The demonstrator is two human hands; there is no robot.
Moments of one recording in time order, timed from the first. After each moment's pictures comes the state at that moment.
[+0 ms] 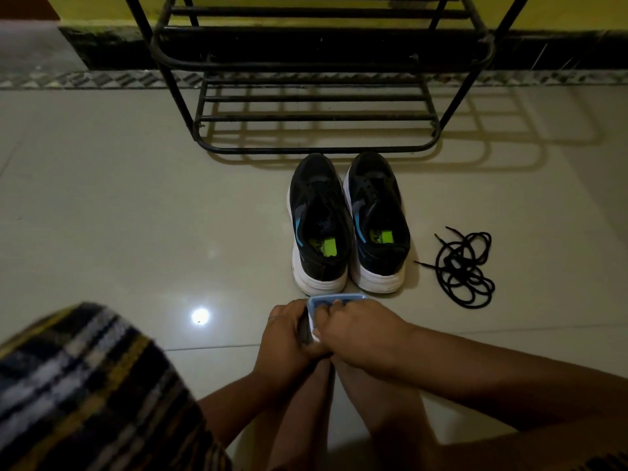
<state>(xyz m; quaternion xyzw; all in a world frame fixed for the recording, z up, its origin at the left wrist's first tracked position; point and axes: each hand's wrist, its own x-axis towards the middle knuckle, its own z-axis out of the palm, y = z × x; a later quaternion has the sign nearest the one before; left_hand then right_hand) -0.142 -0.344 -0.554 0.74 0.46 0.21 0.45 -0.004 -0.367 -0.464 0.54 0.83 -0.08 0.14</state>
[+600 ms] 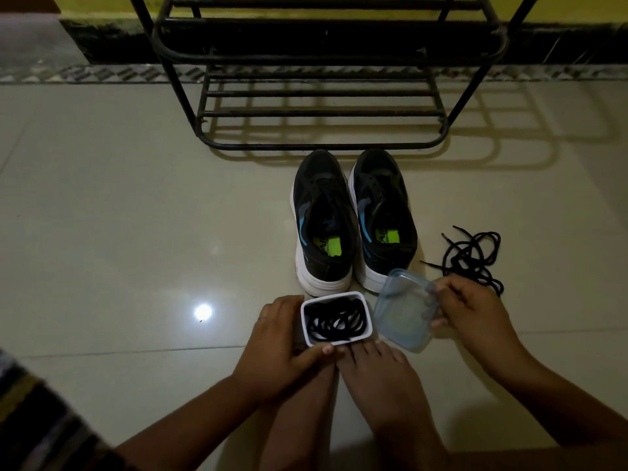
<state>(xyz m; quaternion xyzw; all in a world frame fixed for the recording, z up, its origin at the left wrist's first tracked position) -0.165 -0.335 -0.536 0.82 0.42 0.13 0.36 0.097 -0.418 -0.478 0.80 0.32 -0.35 -0.36</state>
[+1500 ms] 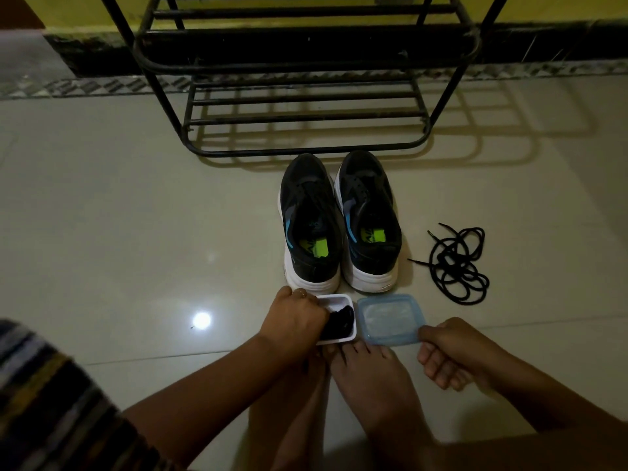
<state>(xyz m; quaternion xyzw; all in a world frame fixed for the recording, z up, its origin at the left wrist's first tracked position) -0.101 -0.313 -0.495 0.94 0.26 -0.22 0.07 0.100 -0.438 -0.485 0.80 0.11 -0.57 -0.14</state>
